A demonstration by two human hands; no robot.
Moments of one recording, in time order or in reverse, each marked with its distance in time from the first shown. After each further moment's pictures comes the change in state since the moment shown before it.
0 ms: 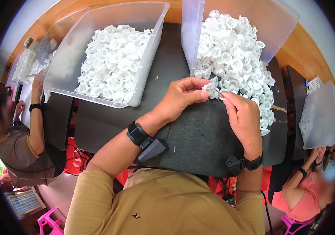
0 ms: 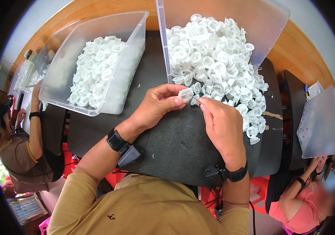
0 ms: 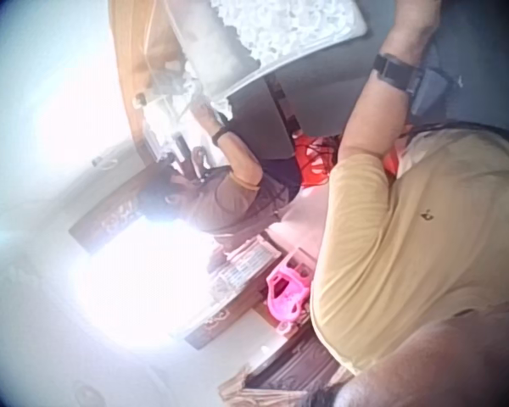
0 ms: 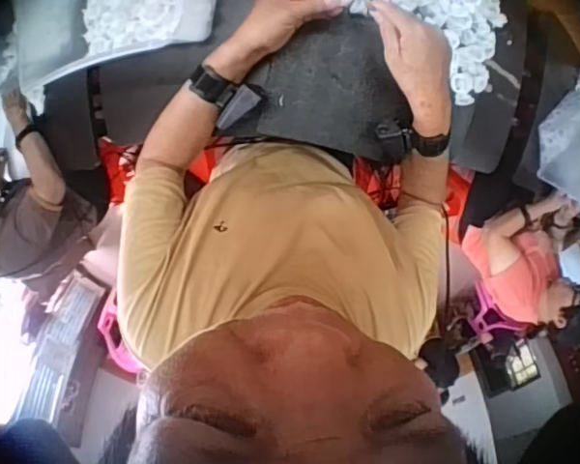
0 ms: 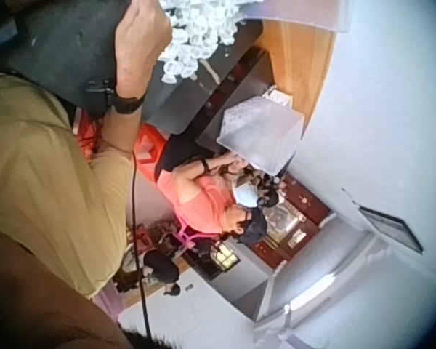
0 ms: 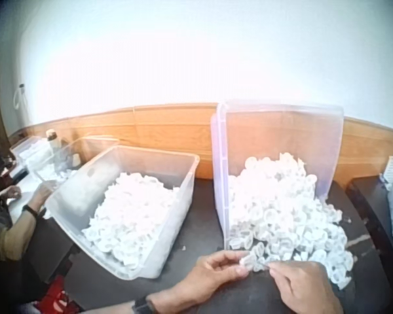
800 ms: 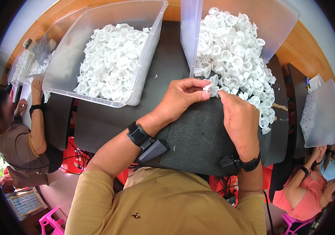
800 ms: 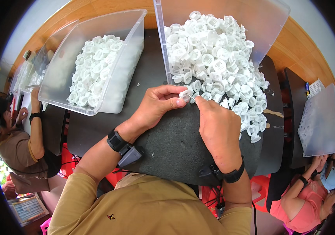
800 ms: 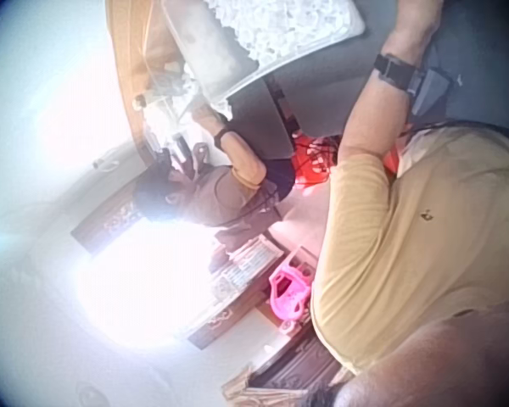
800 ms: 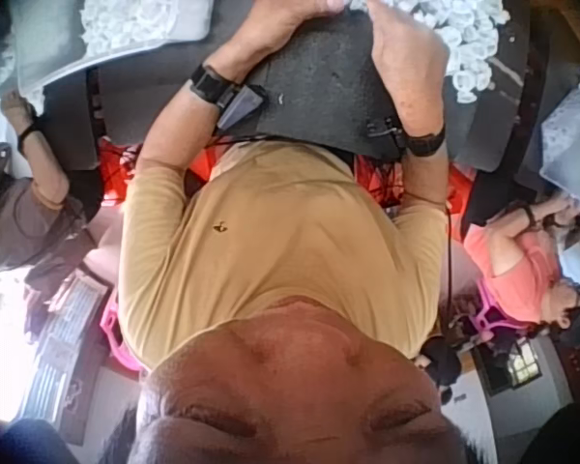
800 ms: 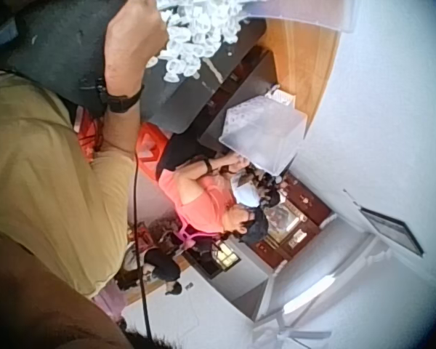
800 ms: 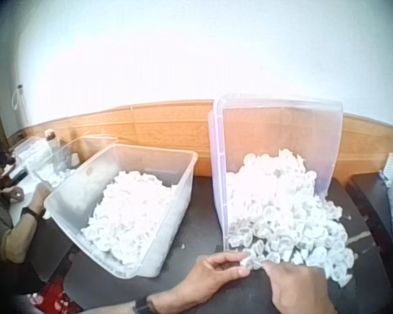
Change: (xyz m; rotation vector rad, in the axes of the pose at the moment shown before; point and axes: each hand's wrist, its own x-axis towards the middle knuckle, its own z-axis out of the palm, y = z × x) left_hand 0.000 -0.004 0.002 0.057 0.023 0.013; right_hand -0.007 -0.010 0.009 -0.316 0.059 -0.081
